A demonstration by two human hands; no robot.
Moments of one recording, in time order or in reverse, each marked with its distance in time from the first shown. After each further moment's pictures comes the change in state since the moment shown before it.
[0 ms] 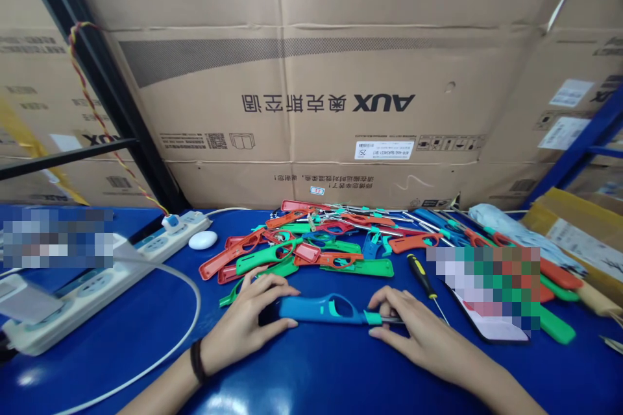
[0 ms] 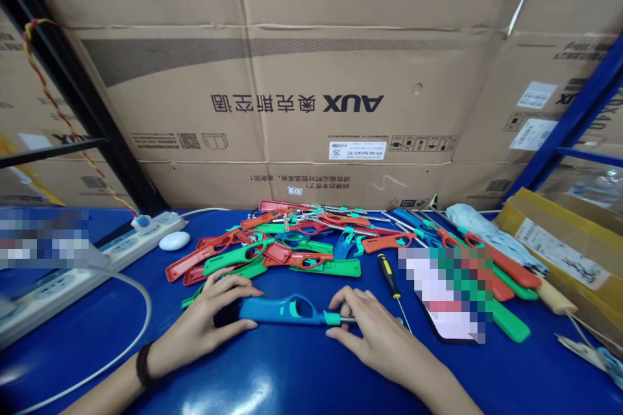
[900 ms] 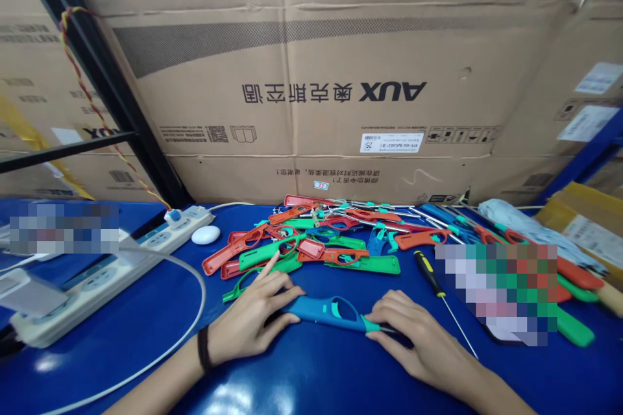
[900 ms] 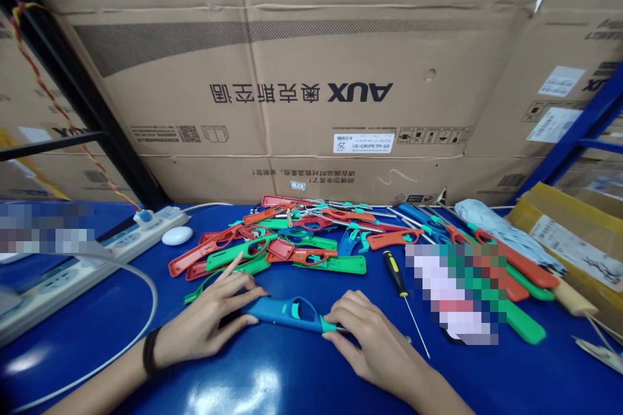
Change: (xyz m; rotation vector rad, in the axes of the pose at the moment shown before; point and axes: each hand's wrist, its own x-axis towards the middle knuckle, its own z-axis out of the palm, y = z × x) left_hand 0.008 0.007 -0.010 0.013 -0.109 0.167; right_hand 0.006 0.003 0.019 -0.074 0.130 -0.354
